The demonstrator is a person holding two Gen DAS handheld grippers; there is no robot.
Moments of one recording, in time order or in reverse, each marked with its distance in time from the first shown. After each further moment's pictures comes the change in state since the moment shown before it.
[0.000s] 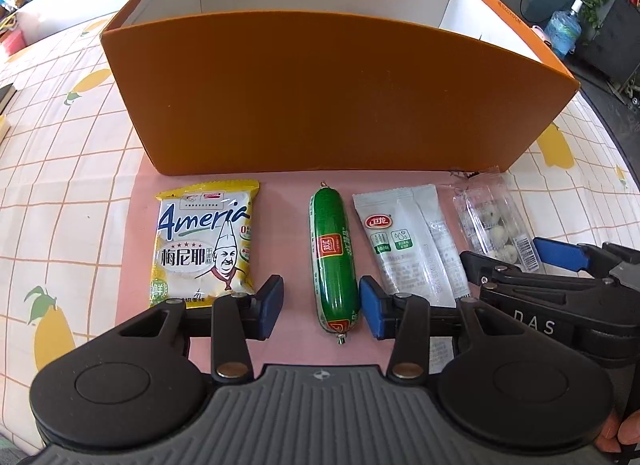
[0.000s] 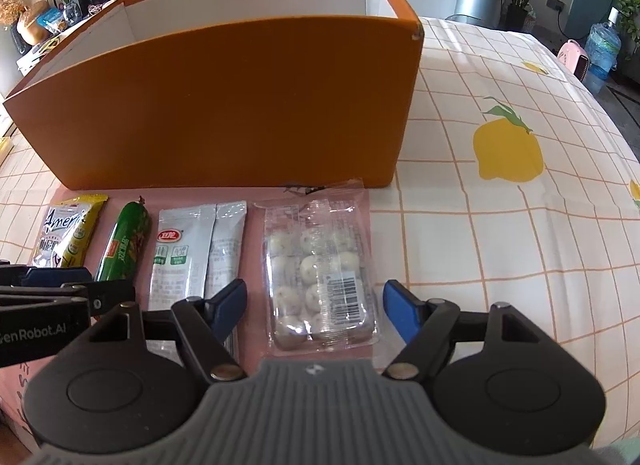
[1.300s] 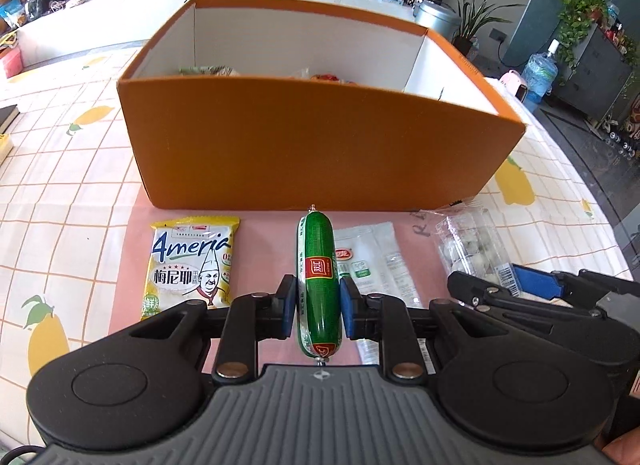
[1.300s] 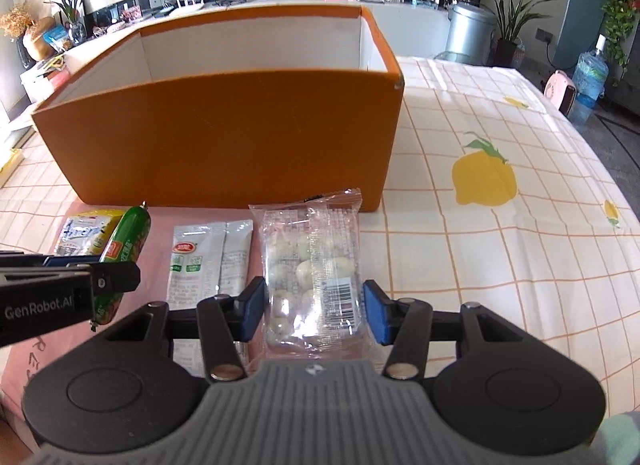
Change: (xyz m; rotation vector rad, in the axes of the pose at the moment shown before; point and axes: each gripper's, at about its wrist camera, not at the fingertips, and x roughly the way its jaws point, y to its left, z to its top) left arm -0.033 -0.011 -0.006 -0.021 -0.158 -0.072; right arm -0.043 0.003 -0.015 0.000 -0.135 -0.011
